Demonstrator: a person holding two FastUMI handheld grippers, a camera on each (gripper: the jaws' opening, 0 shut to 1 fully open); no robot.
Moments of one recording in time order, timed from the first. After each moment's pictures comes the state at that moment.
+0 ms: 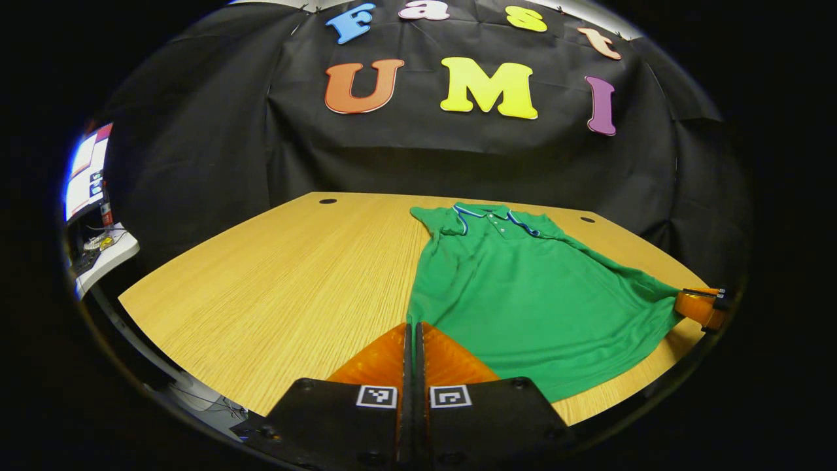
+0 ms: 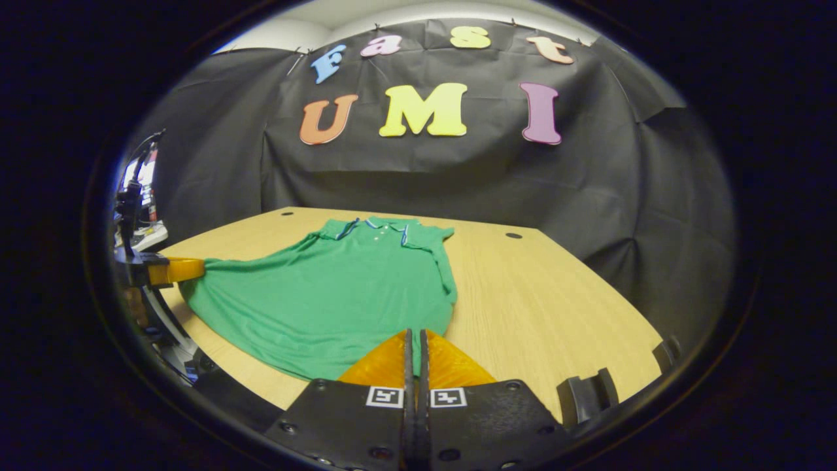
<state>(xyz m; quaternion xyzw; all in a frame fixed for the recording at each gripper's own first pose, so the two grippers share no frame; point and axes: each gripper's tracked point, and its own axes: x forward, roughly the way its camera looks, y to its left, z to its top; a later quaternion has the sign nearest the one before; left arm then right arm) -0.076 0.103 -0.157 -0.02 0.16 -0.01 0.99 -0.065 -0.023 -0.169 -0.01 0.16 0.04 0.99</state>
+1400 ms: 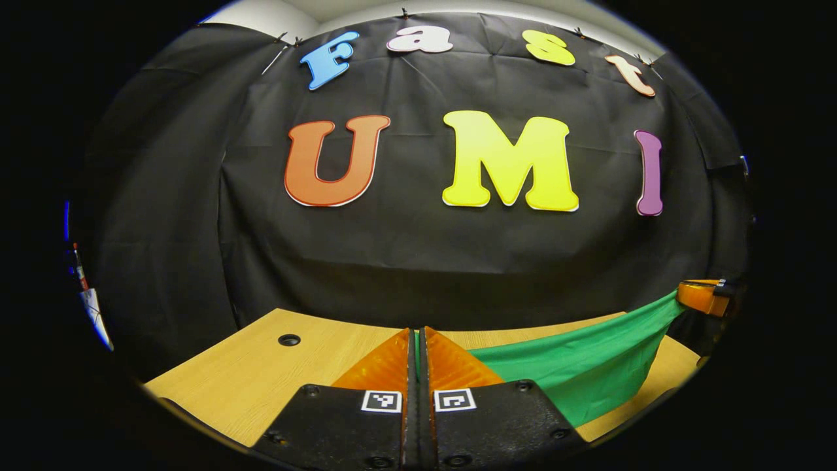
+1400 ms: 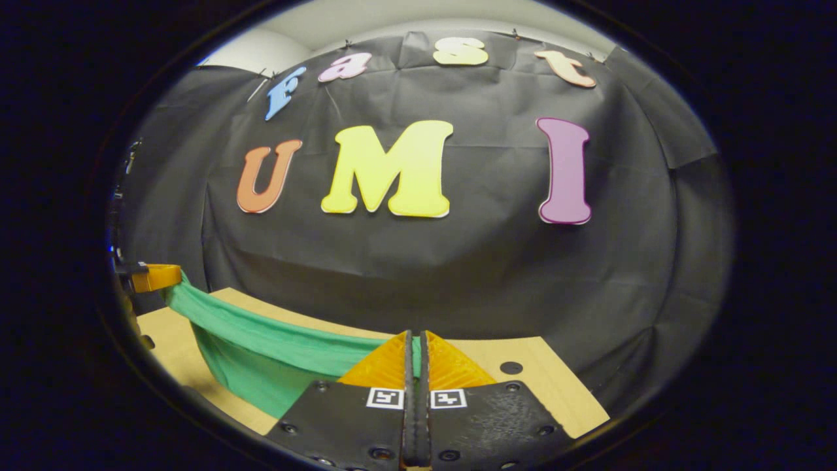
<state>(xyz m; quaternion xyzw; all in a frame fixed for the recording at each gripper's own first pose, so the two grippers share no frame) 0.232 0.089 0.035 -0.01 0.03 -0.02 1.00 0.277 -0.046 0.027 -0.01 0.06 0.00 1.00</state>
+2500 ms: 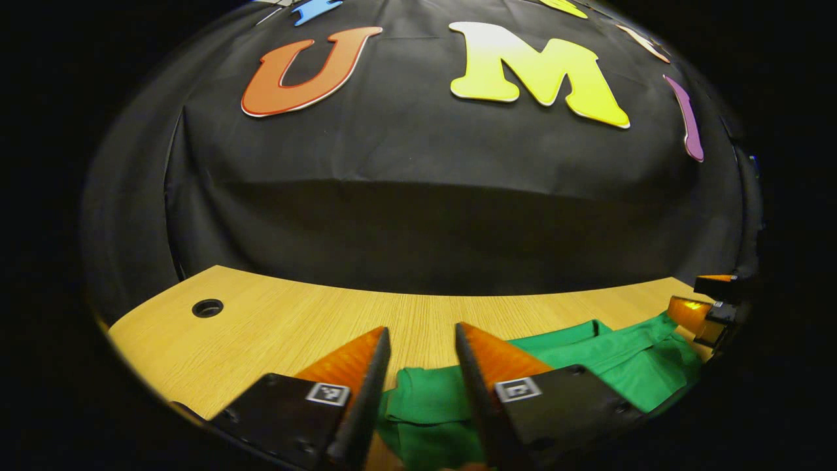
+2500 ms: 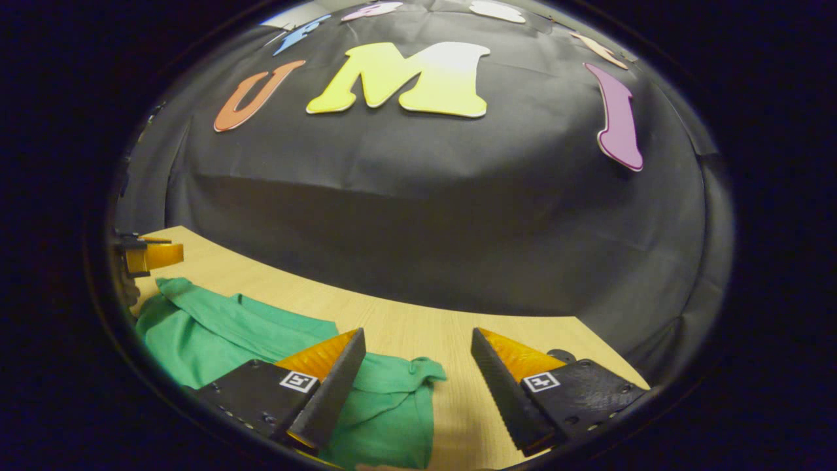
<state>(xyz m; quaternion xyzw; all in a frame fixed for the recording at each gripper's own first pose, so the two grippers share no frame) 0.386 0.080 -0.119 -0.05 0.09 -0.05 0.99 0.428 -0.037 -0.126 -0.07 0.11 -0.03 0.99</state>
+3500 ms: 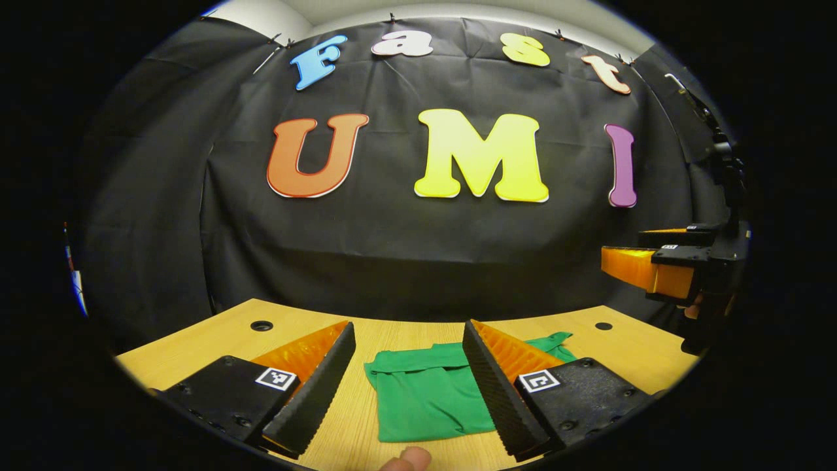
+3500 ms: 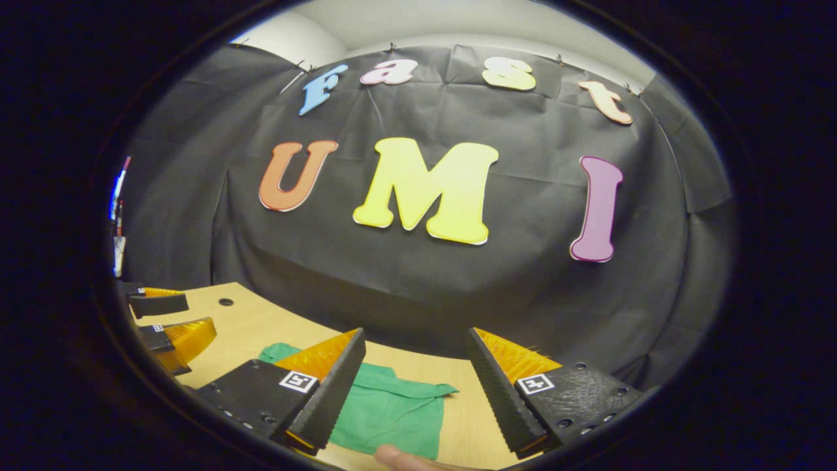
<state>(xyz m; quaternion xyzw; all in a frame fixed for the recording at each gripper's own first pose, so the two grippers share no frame) 0.160 0.048 0.007 -0.02 -0.01 -0.04 1.00 0.231 0.024 0.068 -0.06 0.01 0.03 1.00</state>
